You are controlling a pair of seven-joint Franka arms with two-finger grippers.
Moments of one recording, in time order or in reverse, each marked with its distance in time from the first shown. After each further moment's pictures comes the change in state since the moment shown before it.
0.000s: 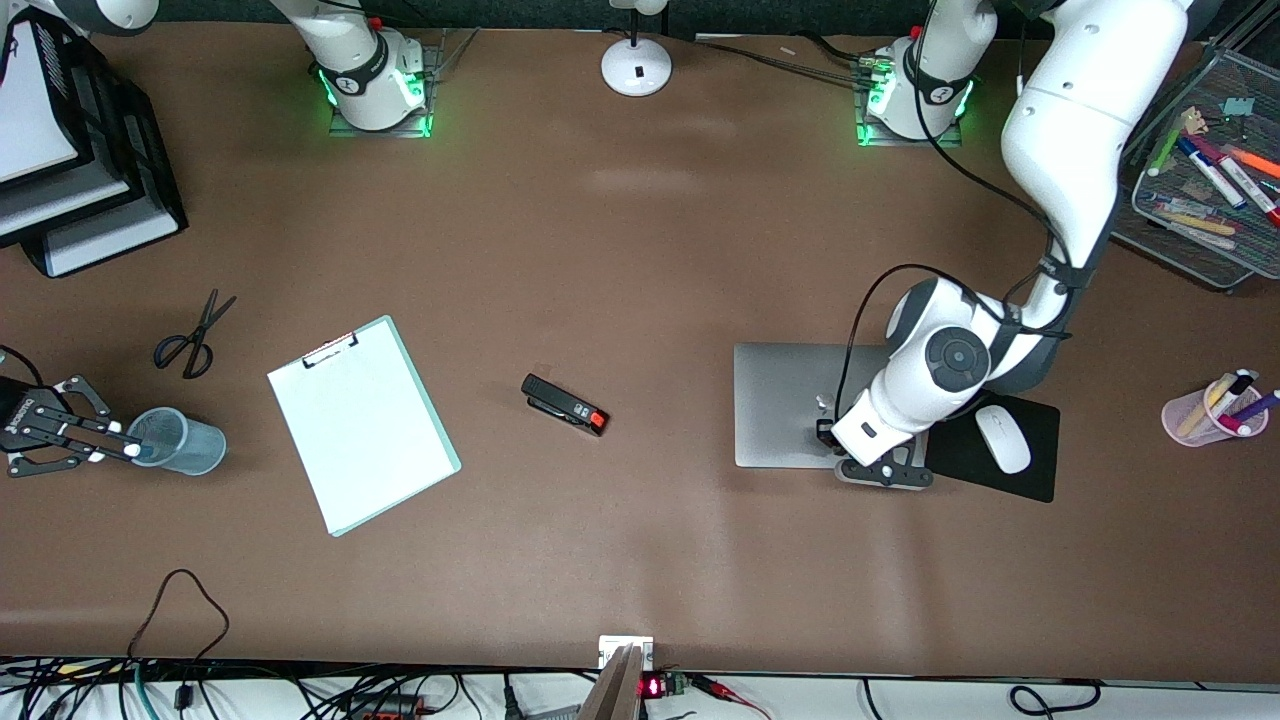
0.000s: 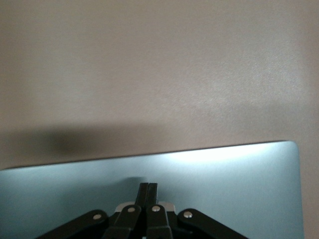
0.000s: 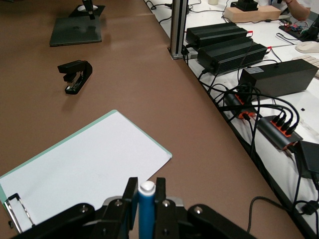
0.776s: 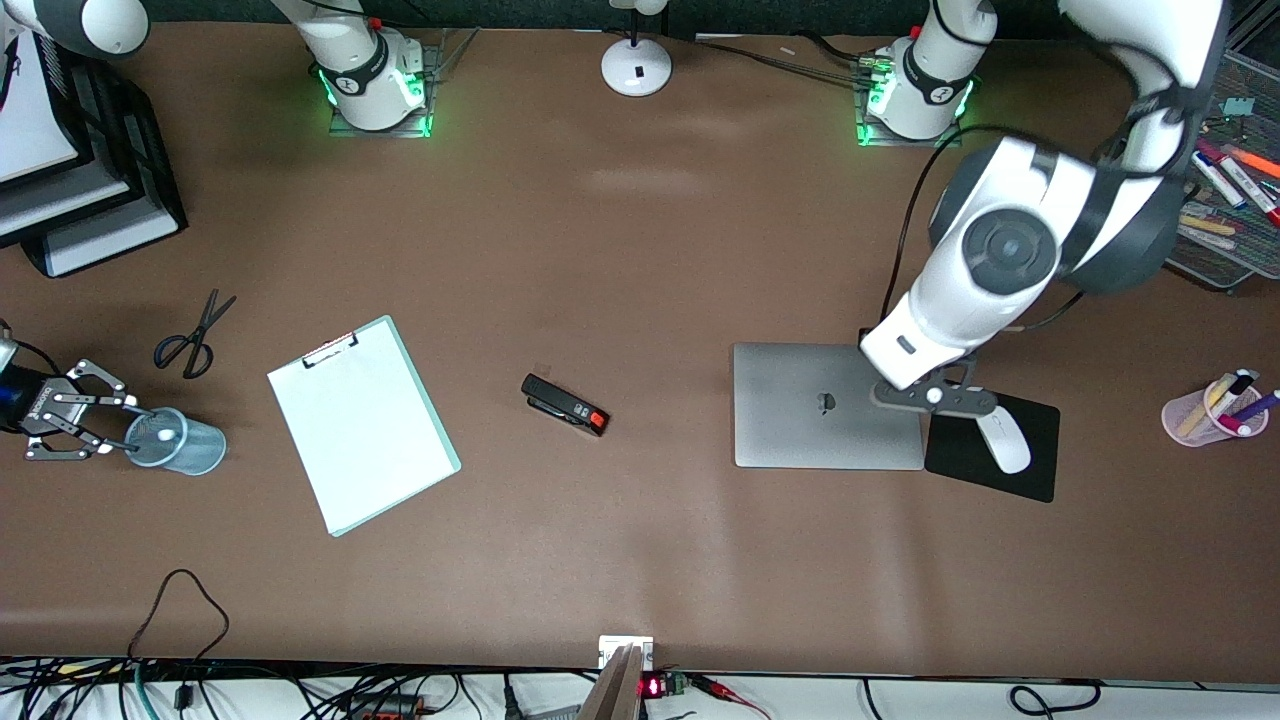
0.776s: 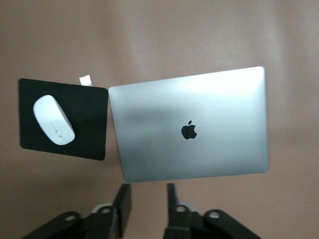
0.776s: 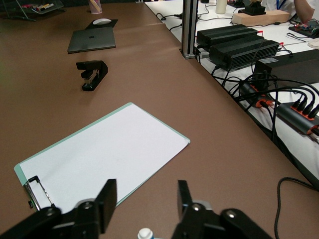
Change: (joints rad) left arm 0.001 -0.363 -0.060 0.045 -0.017 -0.553 0.018; right arm -0.071 0.073 0.001 0.001 0.030 -0.092 -0.050
